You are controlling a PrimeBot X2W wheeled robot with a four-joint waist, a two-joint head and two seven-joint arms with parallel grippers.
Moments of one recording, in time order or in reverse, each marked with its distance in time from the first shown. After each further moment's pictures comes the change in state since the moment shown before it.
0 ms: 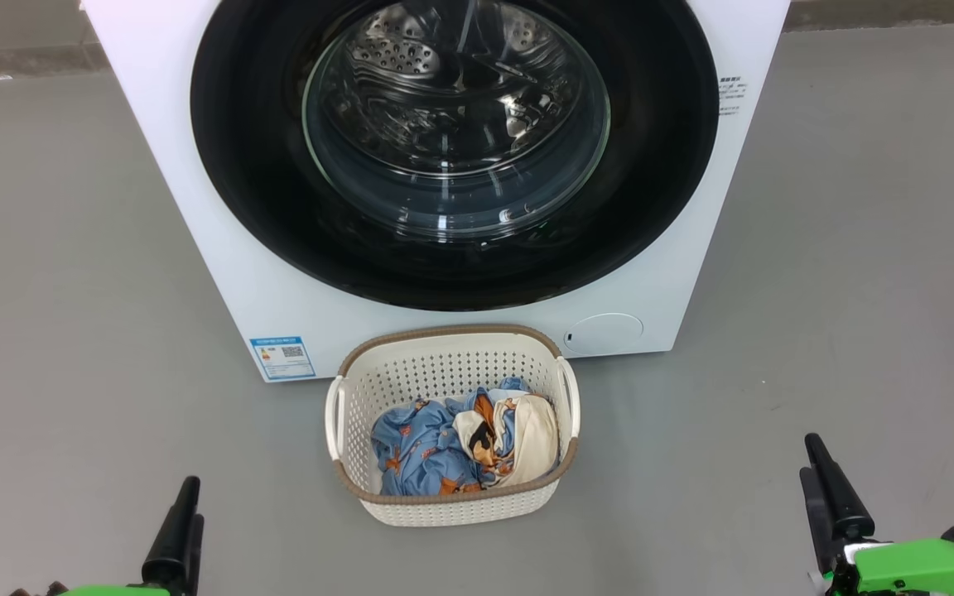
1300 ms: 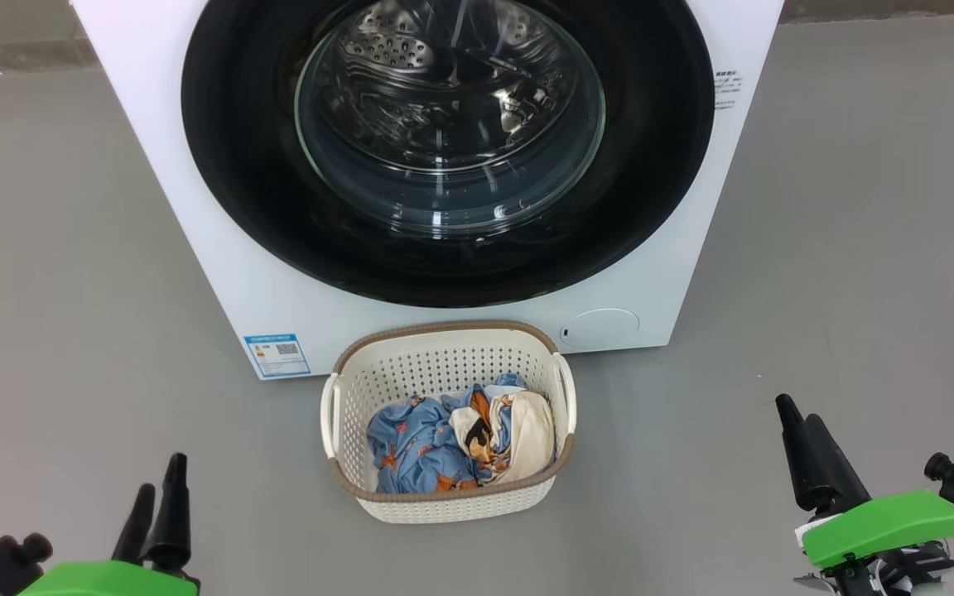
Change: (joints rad) left arm -0.015 0.050 -0.026 -0.041 0.521 0.000 -0.107; right arm -0.055 -0.053 0.069 -0.037 -0.547 0.000 -0.107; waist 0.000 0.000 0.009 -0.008
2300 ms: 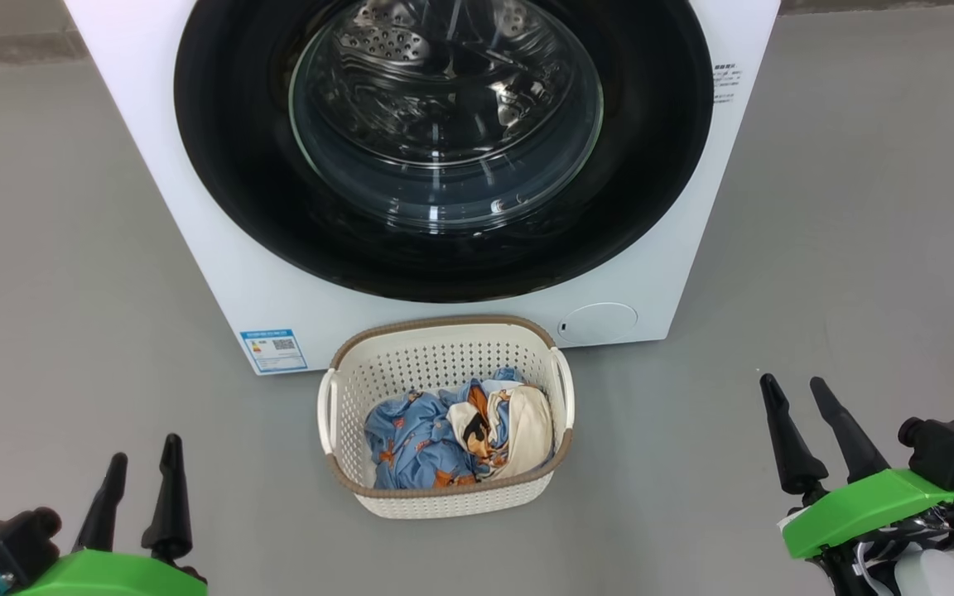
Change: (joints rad) left arm -0.007 0.025 -0.002 -0.038 0.373 0.000 -0.088; right arm -0.042 -0.044 0.039 0.000 -0.381 0.000 -0.085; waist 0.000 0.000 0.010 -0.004
